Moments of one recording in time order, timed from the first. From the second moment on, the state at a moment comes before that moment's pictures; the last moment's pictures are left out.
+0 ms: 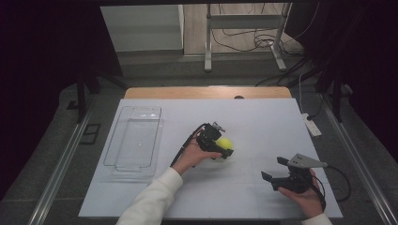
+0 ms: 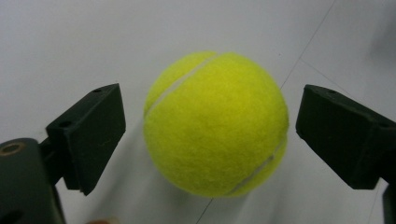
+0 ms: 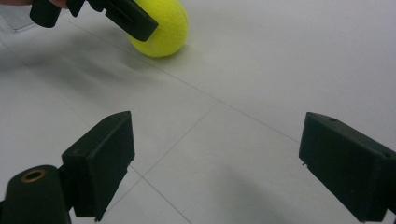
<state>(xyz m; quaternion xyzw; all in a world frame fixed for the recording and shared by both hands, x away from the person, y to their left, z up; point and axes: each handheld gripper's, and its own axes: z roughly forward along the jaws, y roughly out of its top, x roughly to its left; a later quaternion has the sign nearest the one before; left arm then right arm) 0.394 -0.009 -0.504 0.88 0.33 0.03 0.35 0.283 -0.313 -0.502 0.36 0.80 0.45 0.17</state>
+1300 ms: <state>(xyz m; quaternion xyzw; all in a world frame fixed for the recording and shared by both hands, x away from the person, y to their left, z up) 0.375 0.005 -0.485 0.87 0.31 0.07 0.37 0.282 -0.315 -0.501 0.37 0.80 0.45 0.17</state>
